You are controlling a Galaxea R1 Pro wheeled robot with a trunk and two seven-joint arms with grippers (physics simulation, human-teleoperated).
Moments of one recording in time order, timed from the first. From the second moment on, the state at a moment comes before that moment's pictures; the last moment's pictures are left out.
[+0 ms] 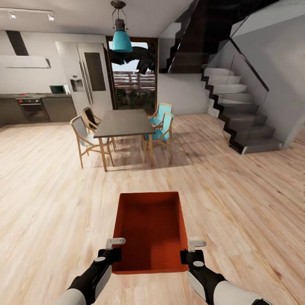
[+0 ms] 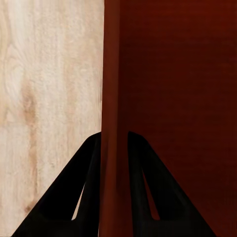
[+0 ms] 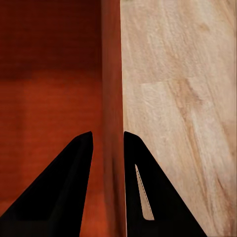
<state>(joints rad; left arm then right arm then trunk) -0.55 -0.09 -0.04 -0.42 0.05 0.09 0.15 -0.65 0.09 0.56 -0.17 -0.45 -0.11 -0.28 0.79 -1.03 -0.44</state>
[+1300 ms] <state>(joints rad) -0.55 -0.09 -0.04 -0.42 0.05 0.09 0.15 -0.65 0.10 0.56 -0.17 -0.45 -0.11 -0.28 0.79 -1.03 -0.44</state>
